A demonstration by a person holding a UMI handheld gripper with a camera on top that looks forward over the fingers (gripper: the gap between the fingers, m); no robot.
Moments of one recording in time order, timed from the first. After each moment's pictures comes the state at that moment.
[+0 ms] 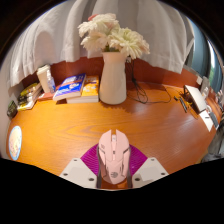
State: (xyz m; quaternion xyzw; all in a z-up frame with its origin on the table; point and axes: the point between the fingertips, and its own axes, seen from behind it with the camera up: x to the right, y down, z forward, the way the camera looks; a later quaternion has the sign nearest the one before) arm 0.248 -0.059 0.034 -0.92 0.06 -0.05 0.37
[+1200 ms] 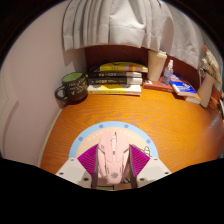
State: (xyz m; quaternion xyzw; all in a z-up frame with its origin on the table) arm -0.279 -0.029 -0.015 -0.93 -0.03 0.02 0.36
